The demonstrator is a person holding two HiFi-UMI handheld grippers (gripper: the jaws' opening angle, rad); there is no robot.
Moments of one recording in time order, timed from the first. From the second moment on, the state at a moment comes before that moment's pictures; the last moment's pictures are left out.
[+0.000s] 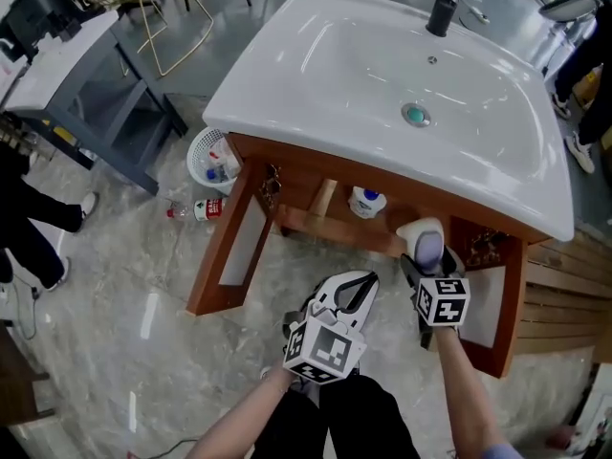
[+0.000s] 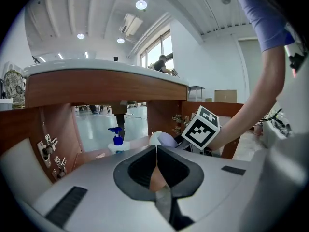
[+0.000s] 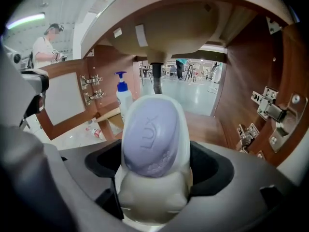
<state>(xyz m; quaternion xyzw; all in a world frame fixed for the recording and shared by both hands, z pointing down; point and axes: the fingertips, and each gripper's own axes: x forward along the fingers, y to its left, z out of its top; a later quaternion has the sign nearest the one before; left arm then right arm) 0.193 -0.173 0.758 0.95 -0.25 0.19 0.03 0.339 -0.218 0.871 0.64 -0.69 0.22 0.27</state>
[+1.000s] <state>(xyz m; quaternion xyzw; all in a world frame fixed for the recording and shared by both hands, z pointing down) 0.158 -0.171 0.803 0.95 -0.26 0.19 0.03 0.366 -0.285 0.920 0.64 -0.68 0.24 0.27</state>
